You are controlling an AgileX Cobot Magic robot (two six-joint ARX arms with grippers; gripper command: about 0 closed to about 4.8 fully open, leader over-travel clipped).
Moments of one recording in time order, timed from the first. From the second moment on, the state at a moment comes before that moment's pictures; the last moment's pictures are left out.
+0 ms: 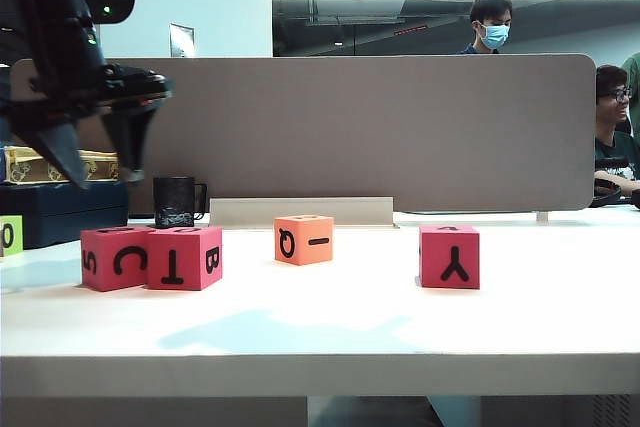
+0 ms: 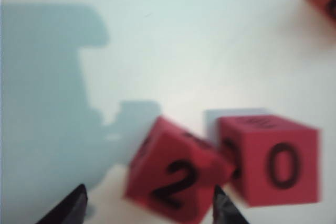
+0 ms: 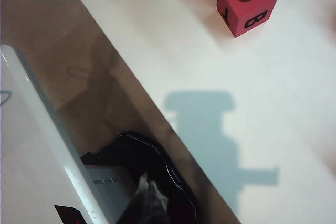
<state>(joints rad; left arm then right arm) -0.19 1.77 1.50 -0.92 0.07 -0.01 0.90 1.38 1.37 -0.88 -0.16 0.06</state>
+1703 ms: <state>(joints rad) -0.28 1.78 1.36 -0.87 0.14 0.16 0.90 1.38 1.37 -0.85 -0.15 0.05</state>
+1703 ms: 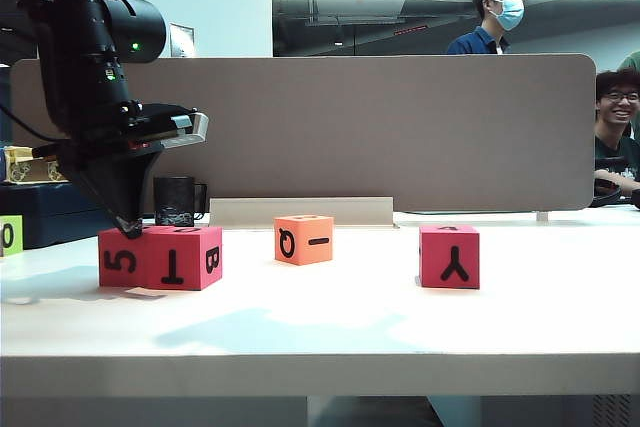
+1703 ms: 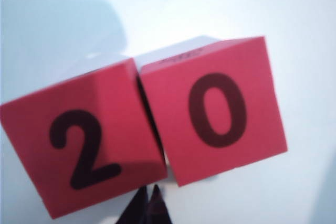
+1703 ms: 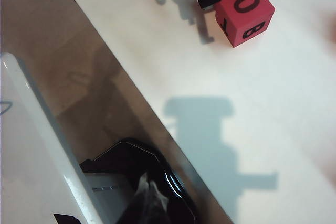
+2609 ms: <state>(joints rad) -0.33 1.73 1.59 -0.81 0.26 0.16 0.73 1.38 1.40 -0.88 -0.04 0.03</state>
